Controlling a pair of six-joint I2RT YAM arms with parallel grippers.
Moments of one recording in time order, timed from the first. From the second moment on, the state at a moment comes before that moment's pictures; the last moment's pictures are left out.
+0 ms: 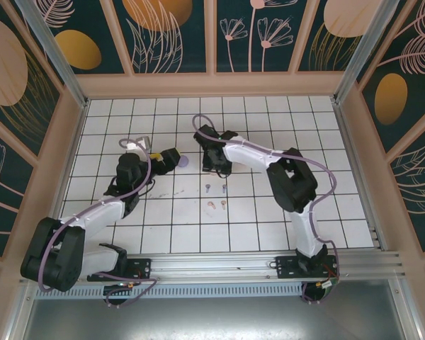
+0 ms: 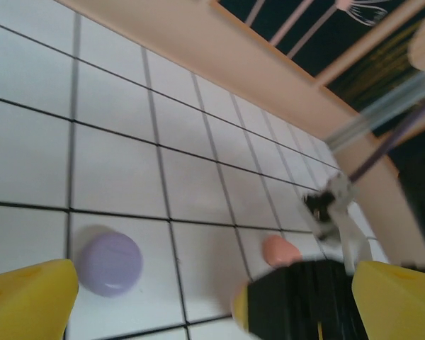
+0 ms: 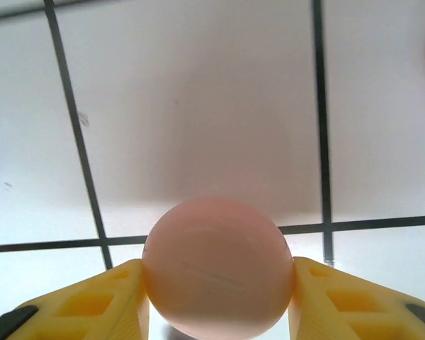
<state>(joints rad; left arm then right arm) -0.33 1.25 0.43 0.56 0.25 -0.70 0.76 2.07 1.61 -0.80 0.09 0.84</state>
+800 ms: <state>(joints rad) -0.39 1.74 0.37 1.41 0.46 -1.01 0.70 1.94 1.58 -0.46 -0.08 1.19</state>
